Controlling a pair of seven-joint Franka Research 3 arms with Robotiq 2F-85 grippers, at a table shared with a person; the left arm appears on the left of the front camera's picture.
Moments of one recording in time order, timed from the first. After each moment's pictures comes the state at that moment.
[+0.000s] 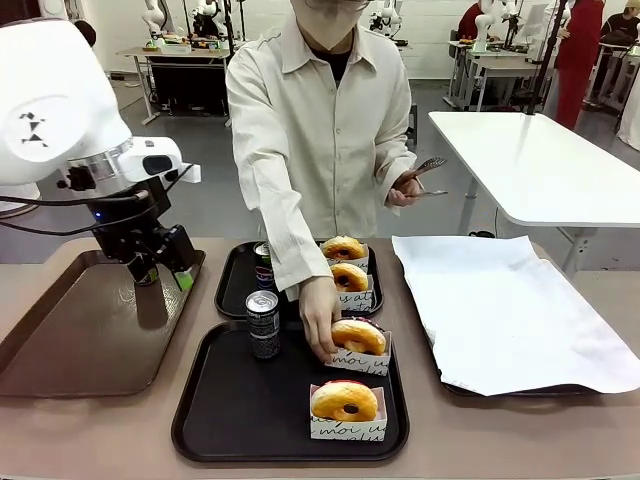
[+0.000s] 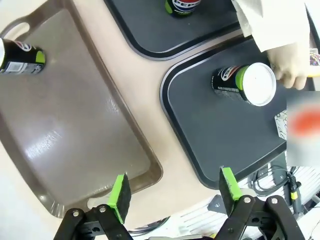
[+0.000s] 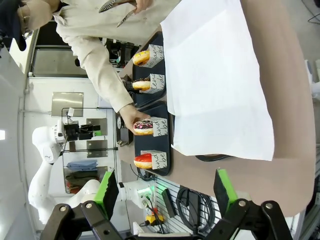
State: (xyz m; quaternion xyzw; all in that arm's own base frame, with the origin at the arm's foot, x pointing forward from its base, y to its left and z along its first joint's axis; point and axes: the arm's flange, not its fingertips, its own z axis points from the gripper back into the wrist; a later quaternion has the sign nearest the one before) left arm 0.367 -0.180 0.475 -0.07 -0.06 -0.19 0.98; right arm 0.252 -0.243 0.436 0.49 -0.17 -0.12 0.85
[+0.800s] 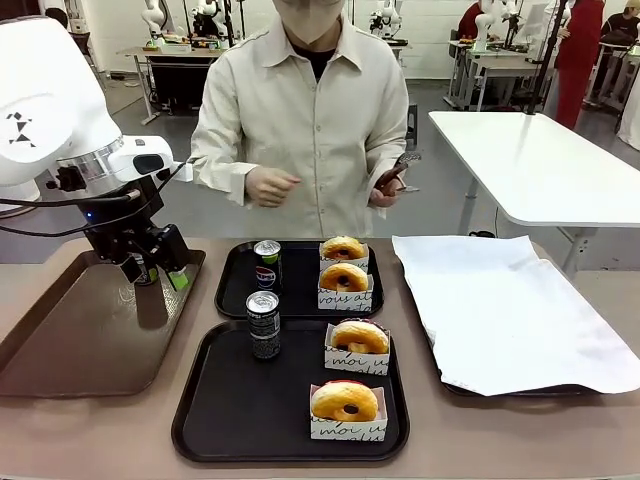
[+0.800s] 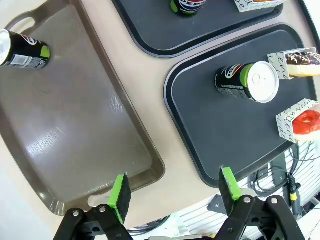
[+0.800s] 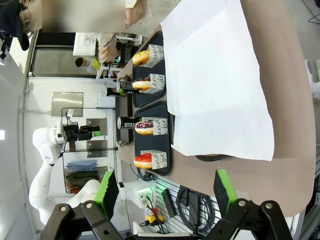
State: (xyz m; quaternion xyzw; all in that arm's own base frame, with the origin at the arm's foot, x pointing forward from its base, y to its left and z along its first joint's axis) left arm 0.364 -0.175 0.476 -0.07 -0.06 -0.18 0.98; right arm 0.252 -0.243 0.436 0.49 -0.17 -0.12 0.85
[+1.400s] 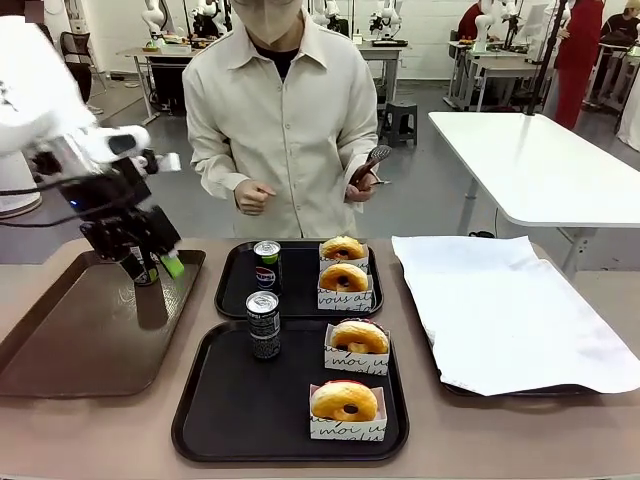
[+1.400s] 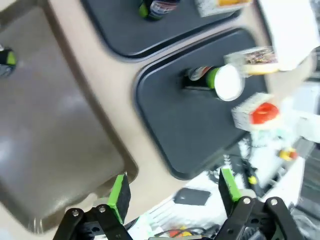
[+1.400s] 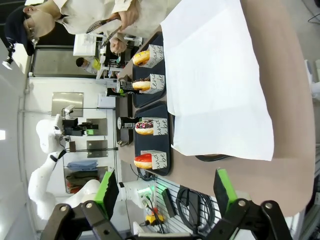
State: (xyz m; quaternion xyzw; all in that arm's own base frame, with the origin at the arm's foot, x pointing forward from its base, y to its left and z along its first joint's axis) left arm 0.402 -0.110 0.481 -0.25 -0.02 -0.18 0.95; right arm 0.251 -0.243 0.436 0.49 -0.17 -0.12 0.85
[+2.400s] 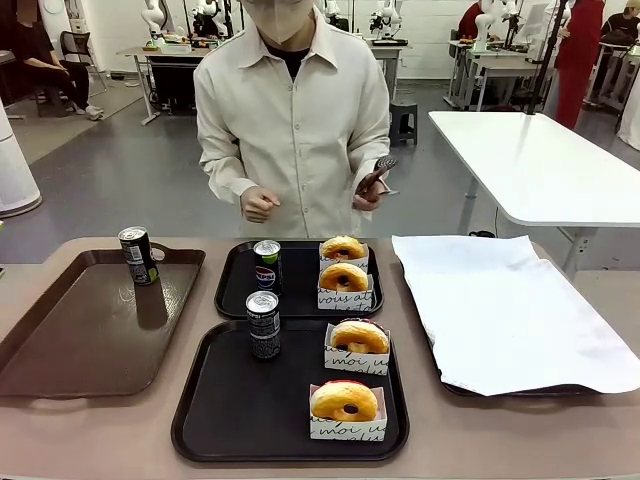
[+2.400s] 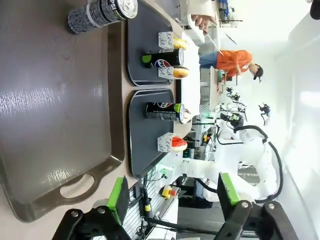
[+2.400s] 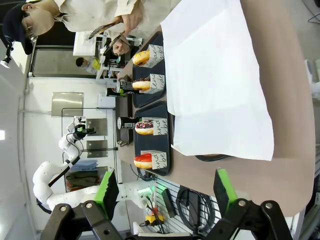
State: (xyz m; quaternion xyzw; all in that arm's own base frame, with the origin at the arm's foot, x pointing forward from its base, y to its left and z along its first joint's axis) left arm 0.372 0.177 0.410 -0.57 -0.05 0.05 0.82; right arm 0.251 -0.243 0.436 0.49 -0.17 -0.12 0.85
